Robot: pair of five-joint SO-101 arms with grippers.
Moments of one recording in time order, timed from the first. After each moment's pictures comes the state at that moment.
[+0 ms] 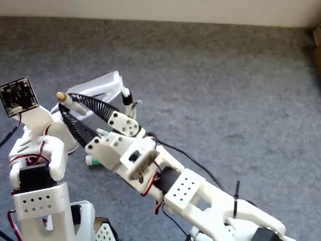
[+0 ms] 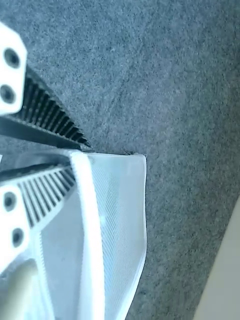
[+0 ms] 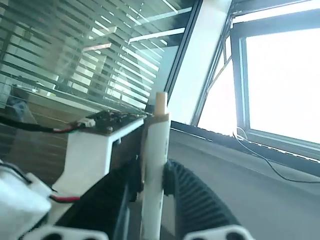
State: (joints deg) left arm -17.8 -63.8 50.7 58.2 17.2; right arm -58.6 -34.7 56.7 -42.2 18.9
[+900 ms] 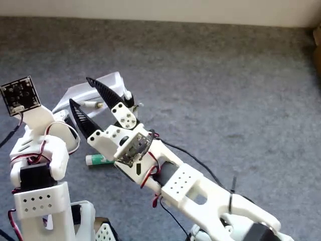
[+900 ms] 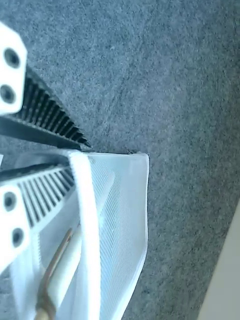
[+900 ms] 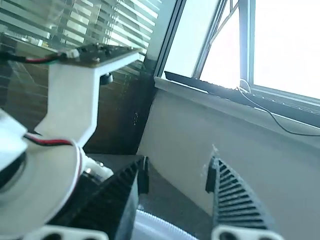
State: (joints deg) left arm -17.7 -63.8 50.7 58.2 16.7; right arm -56.1 -32.7 56.7 -33.0 18.2
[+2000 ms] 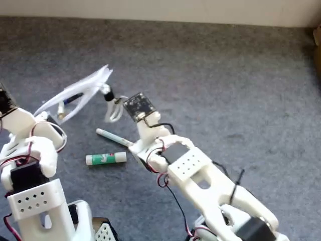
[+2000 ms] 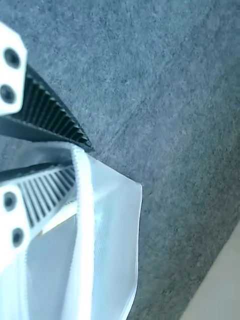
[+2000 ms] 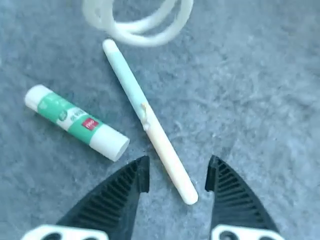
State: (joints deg) left arm -28.9 -63.0 50.7 57.1 21.3; right arm -44.8 -24.2 49.6 38.2 0.1
